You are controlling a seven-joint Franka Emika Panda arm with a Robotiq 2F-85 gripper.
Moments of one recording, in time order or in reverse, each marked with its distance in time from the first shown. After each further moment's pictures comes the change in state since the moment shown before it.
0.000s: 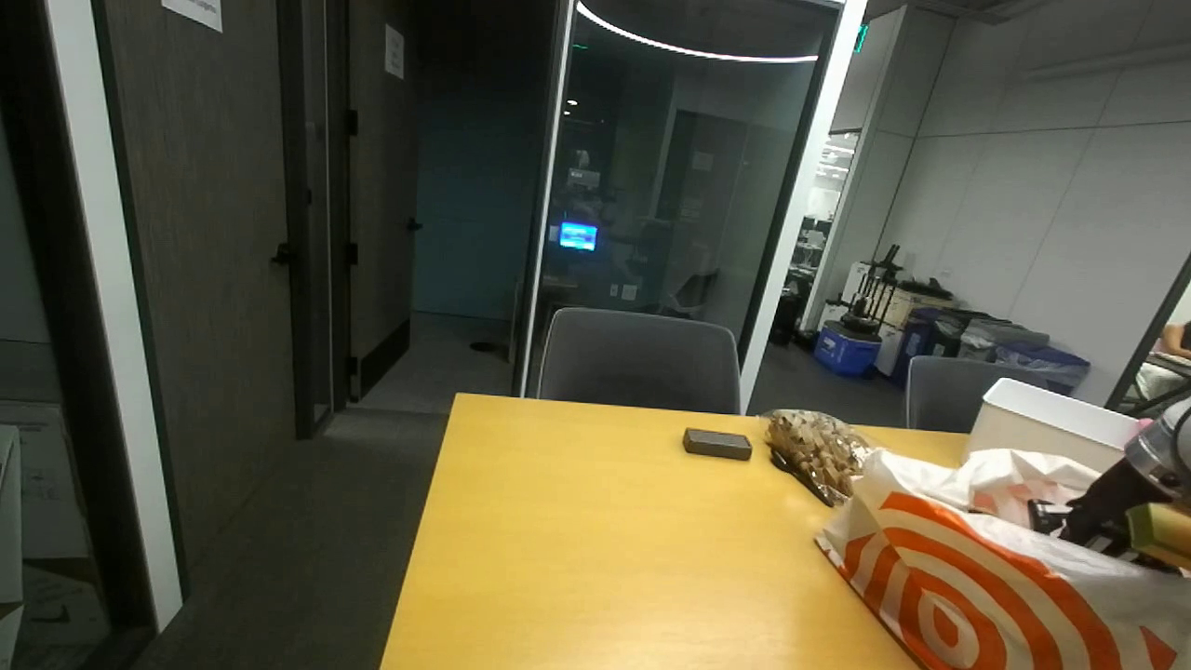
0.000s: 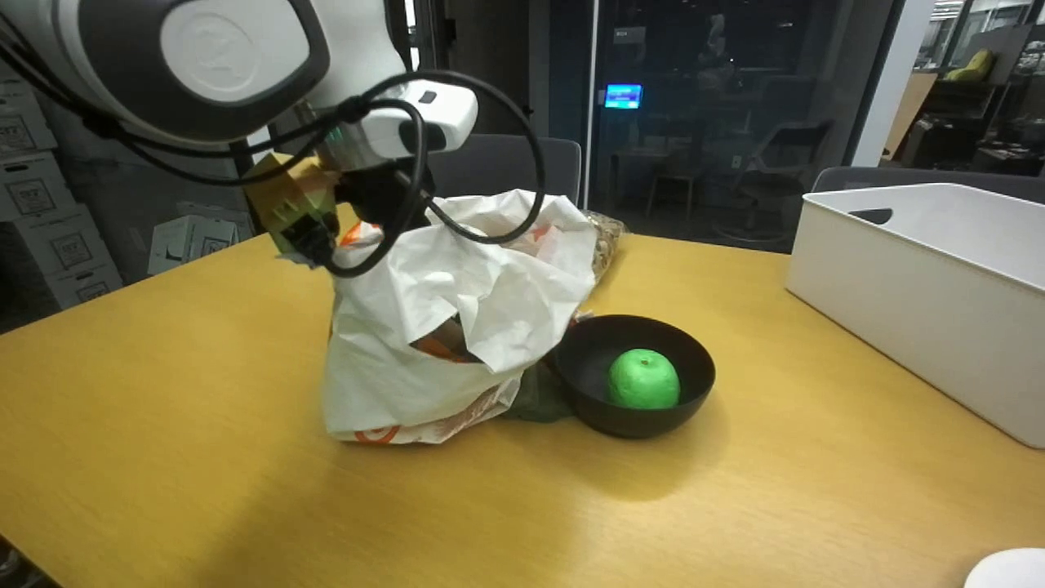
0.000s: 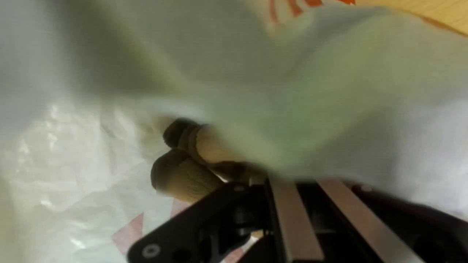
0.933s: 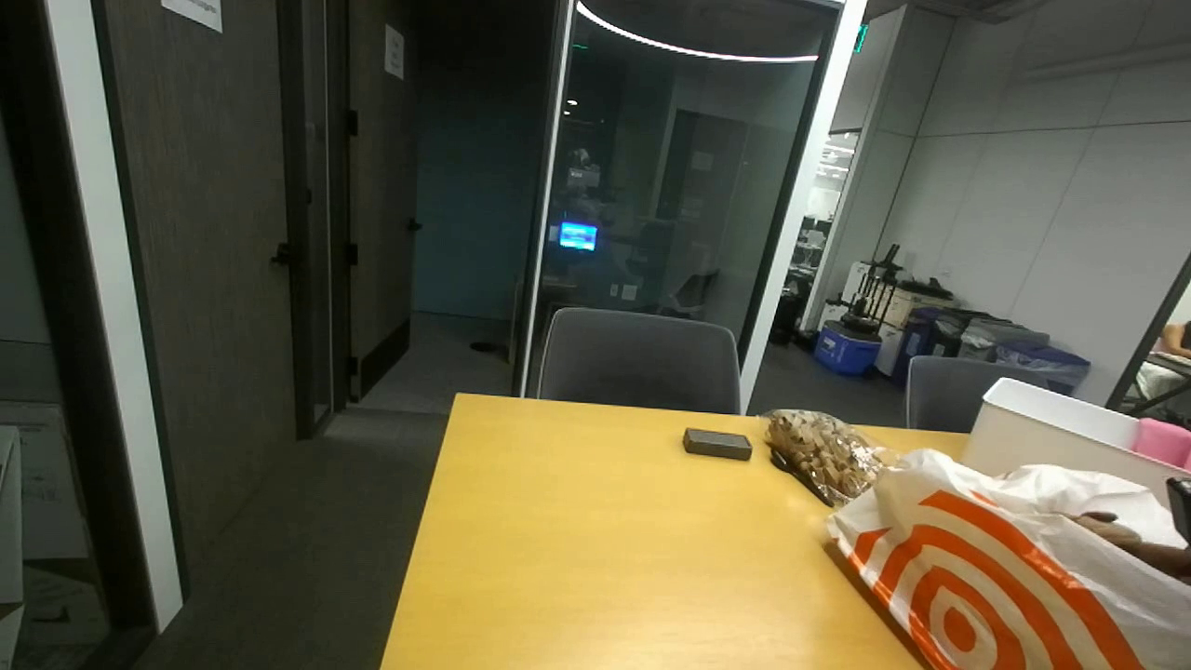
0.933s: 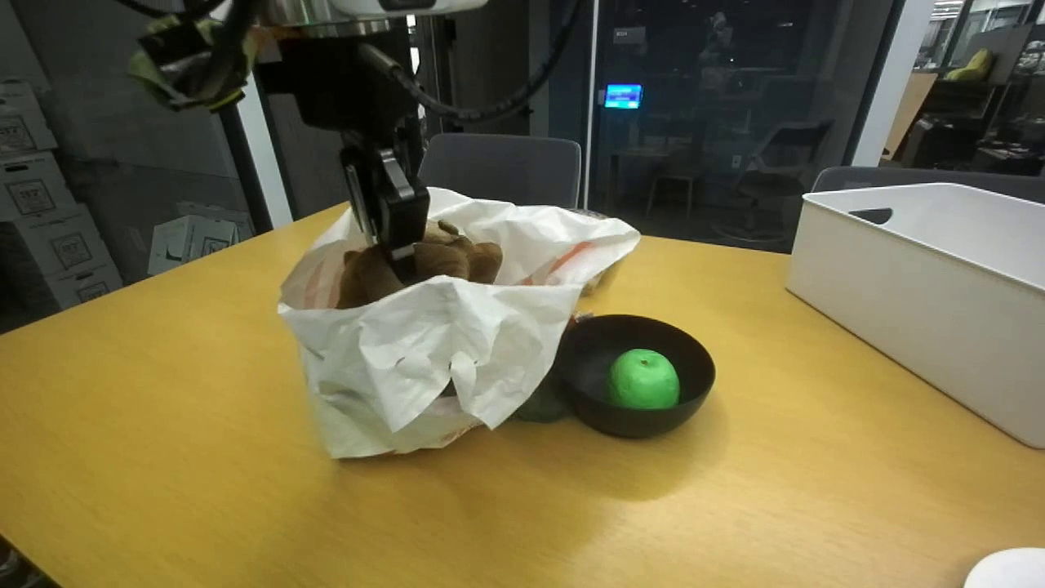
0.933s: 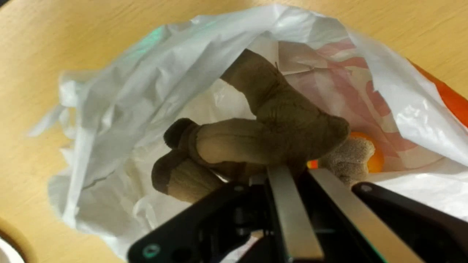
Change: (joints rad) arm -0.095 -0.276 -0.038 0.061 -0.033 -0.529 -0.050
